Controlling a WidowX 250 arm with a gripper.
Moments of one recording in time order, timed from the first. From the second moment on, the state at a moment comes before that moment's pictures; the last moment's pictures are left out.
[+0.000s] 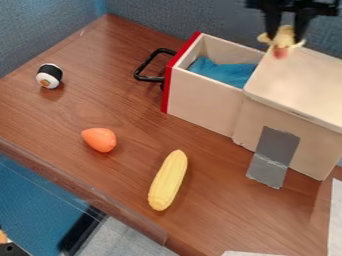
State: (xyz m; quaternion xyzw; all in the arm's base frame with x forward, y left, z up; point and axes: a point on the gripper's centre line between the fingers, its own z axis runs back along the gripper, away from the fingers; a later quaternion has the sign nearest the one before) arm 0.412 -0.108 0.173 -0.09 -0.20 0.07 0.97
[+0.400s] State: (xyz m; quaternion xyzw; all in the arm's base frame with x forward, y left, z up) arm 0.394 -0.137 0.159 -0.08 -0.18 0.05 0.98
